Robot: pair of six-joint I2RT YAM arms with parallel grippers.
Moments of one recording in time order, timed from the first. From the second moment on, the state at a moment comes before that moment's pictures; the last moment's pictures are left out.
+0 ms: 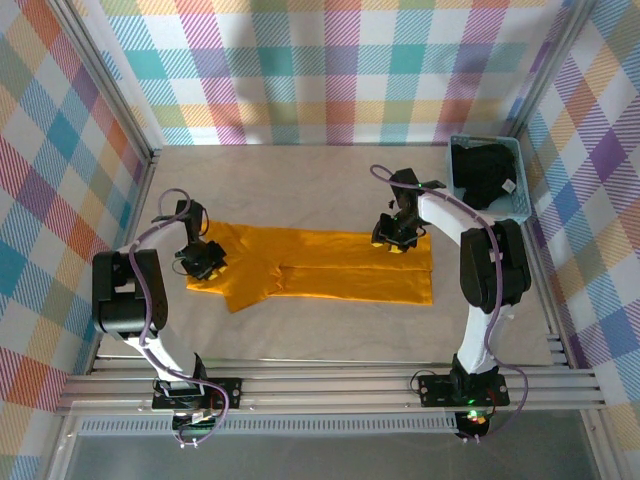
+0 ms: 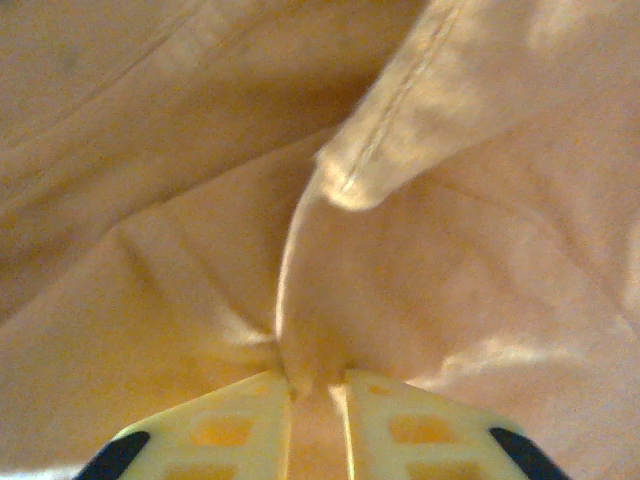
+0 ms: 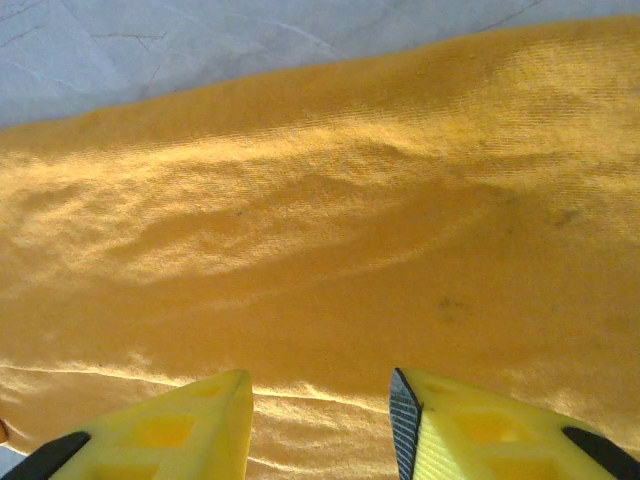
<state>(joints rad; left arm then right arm) 0.06 1.67 1.02 -0.80 0.15 -0.63 0.32 1.90 1.40 -0.89 -0.27 0.52</state>
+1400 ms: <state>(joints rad) -0.12 1.45 1.01 -0.90 -0.07 -0.72 0.32 1.89 1.37 -0.89 -0.27 0.52</state>
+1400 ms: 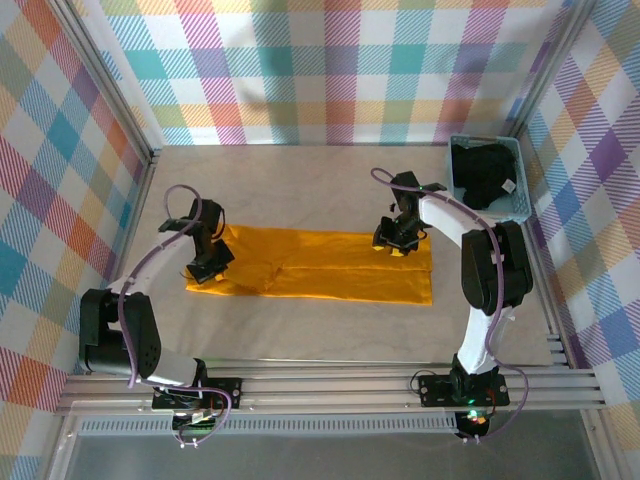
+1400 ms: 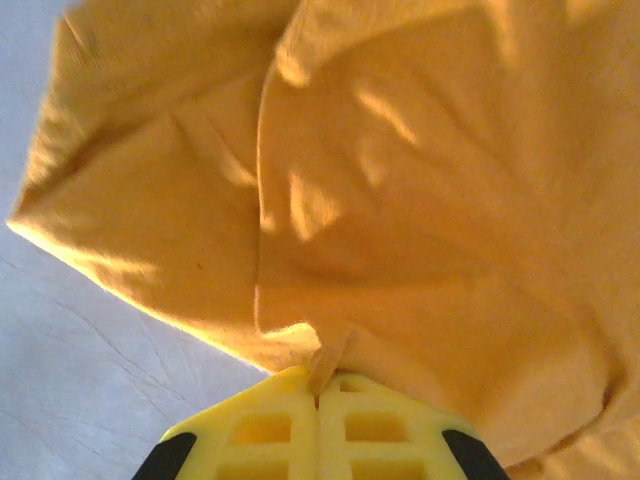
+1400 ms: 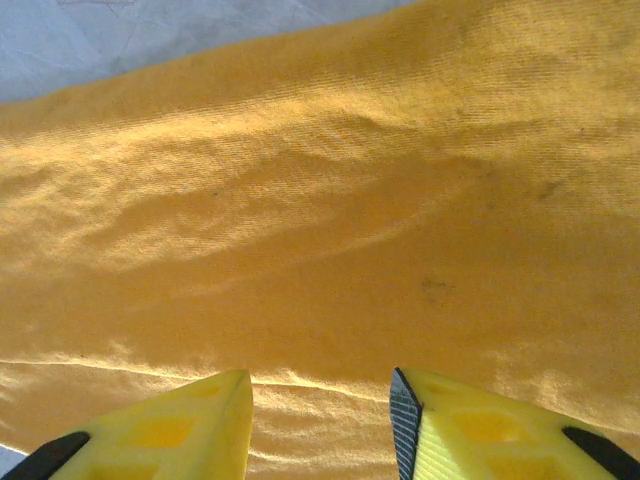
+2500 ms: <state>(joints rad) -0.15 1.59 1.09 -0.95 -0.03 -1.02 0.23 1.90 1.41 -0.97 -0.17 0.40</state>
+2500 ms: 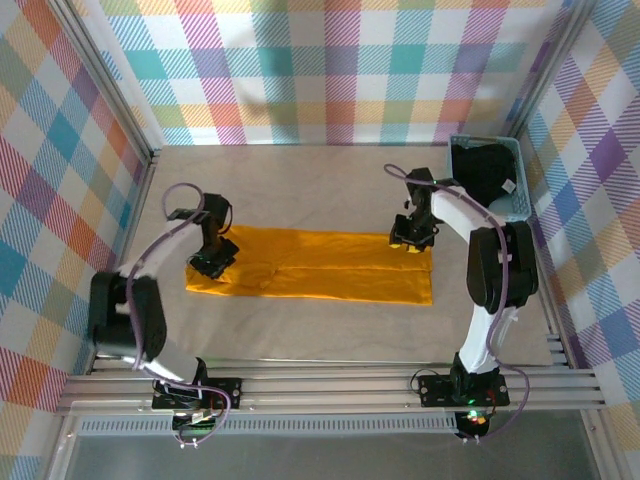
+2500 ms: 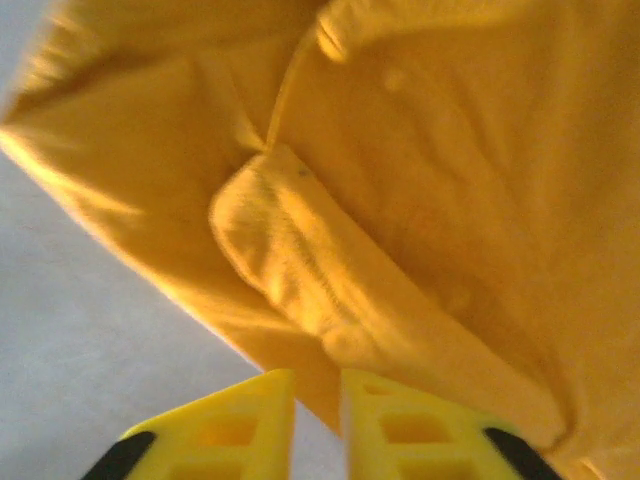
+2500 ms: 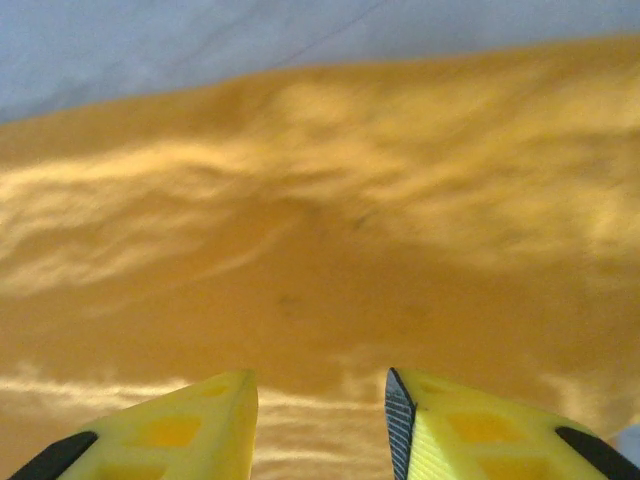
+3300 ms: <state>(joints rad) -0.20 2.62 2.41 -0.93 0.23 -0.84 0.53 1.84 1.12 -1.04 -0.19 0.70</state>
